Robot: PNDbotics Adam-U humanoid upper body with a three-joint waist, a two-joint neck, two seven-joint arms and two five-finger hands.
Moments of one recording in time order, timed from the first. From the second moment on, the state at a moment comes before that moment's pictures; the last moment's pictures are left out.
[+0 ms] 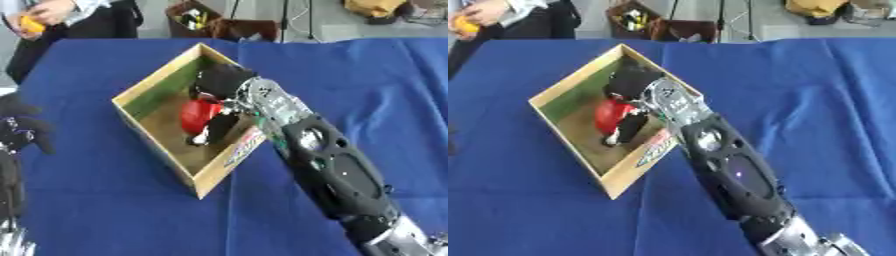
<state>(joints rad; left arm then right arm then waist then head) -0.17 0.11 0.07 -1.98 -0.12 -0.22 0.14 -1.12 -0.02 0.32 -1.02 1.45 -0.25 0.52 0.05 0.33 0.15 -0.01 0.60</state>
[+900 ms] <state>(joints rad) -0.17 0.11 0.07 -1.98 -0.11 -0.22 0.14 -1.15 -0.05 0.25 -1.22 1.30 -0.14 0.50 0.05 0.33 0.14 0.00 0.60</state>
